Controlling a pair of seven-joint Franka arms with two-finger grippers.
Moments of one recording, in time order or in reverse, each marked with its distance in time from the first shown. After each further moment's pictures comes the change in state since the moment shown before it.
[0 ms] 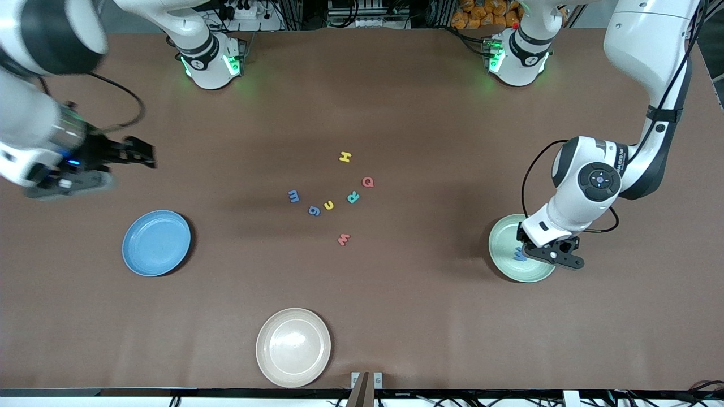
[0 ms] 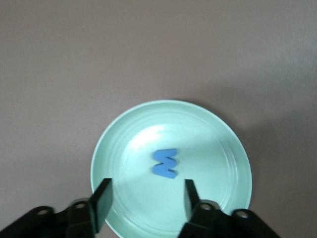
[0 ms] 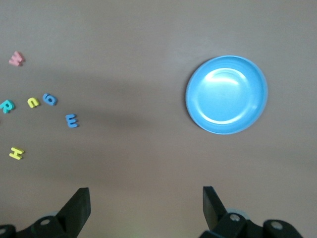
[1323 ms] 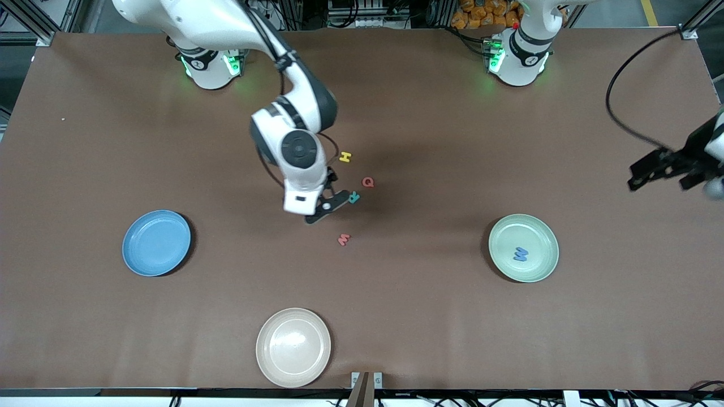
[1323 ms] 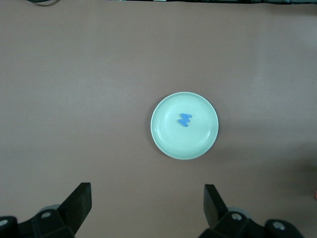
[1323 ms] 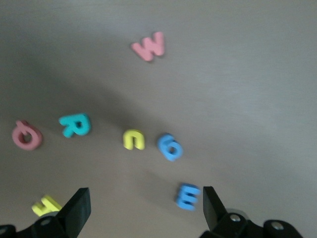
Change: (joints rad) left arm -0.007 -0.376 0.164 0.376 -0.290 -0.751 -0.005; right arm 0.522 0.471 0.003 -0.008 0.015 0.480 0.161
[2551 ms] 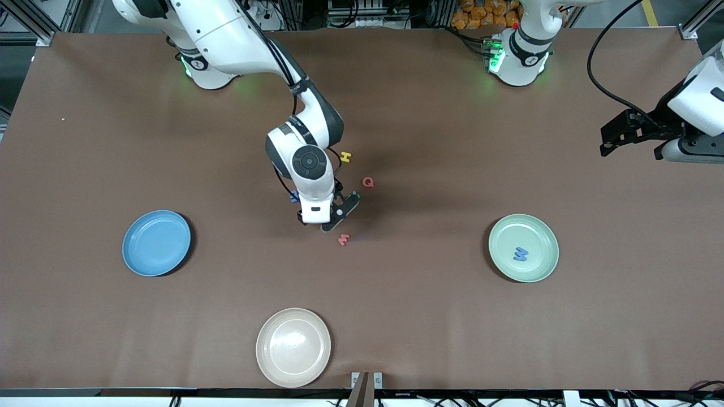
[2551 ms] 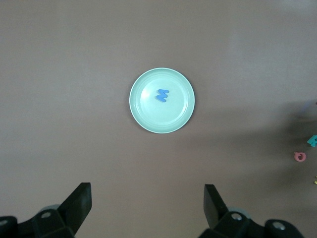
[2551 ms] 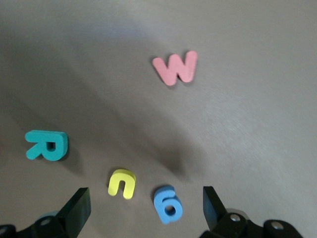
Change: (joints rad) left arm -0.099 -0.034 -0.006 0.014 0.000 -0.115 -0.014; right arm -0.009 0.091 -0.009 -0.058 0.008 0.240 -0.321
